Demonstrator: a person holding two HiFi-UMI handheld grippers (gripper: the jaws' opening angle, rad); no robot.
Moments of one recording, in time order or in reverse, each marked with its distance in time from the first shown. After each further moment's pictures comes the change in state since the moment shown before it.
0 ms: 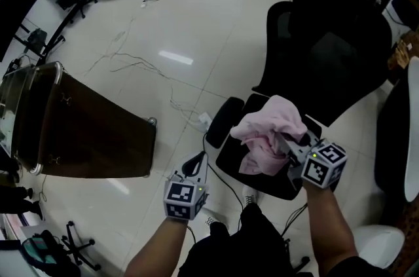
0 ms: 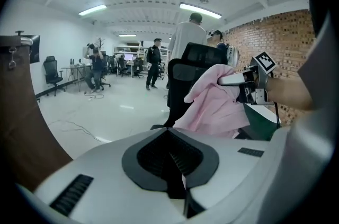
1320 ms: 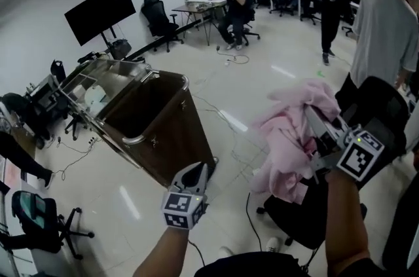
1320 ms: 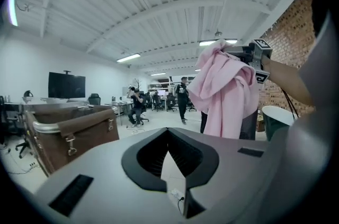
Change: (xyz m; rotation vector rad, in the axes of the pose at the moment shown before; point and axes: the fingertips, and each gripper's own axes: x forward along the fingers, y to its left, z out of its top) left arm -0.303 0.114 0.089 0.001 -0.386 0.378; right arm -0.031 0.340 0.235 -0.125 -0.374 0.496
